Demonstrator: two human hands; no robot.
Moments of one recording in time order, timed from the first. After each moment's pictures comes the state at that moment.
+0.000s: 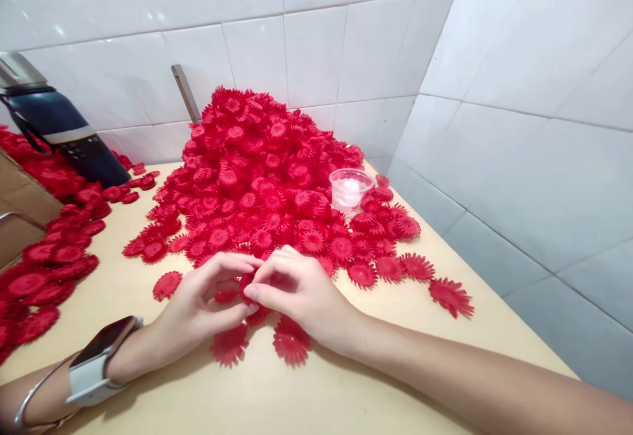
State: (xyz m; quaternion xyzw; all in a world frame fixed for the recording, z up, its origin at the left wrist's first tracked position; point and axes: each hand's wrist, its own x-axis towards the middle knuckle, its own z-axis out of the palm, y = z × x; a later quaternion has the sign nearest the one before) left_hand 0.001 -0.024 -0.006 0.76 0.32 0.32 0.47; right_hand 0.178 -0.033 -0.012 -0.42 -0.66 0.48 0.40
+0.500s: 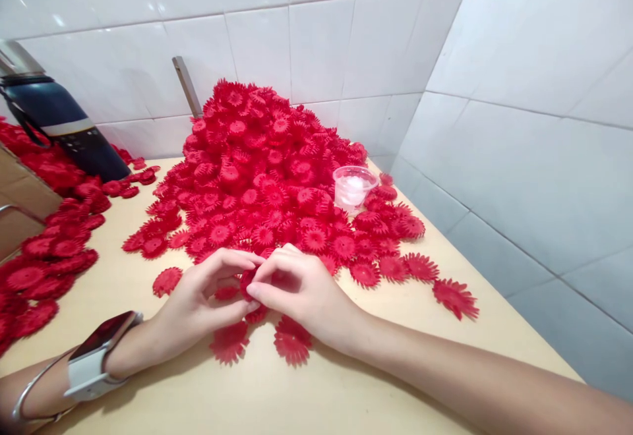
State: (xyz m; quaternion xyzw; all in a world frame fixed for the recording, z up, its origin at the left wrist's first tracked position) left_hand 0.001 -0.024 -0.008 0.74 0.33 0.31 0.50; right_hand 0.177 -0.034 -0.011 -0.43 -0.66 0.48 0.39
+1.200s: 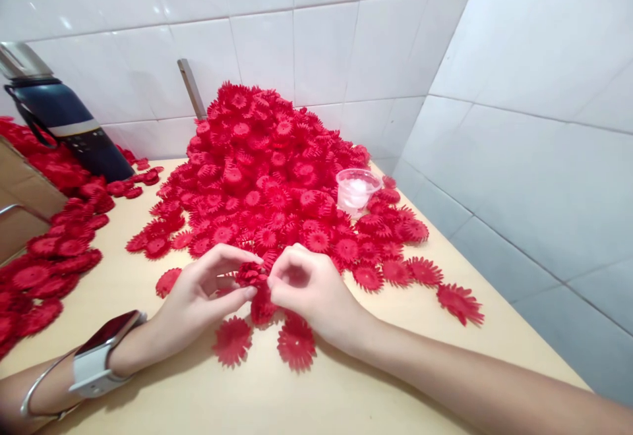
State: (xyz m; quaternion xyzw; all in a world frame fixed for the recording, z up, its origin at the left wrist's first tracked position) left_hand 0.001 -0.023 -0.001 0.70 0.38 0.33 0.50; right_hand 0.178 -0.032 -0.017 -0.44 -0.61 0.50 0.43
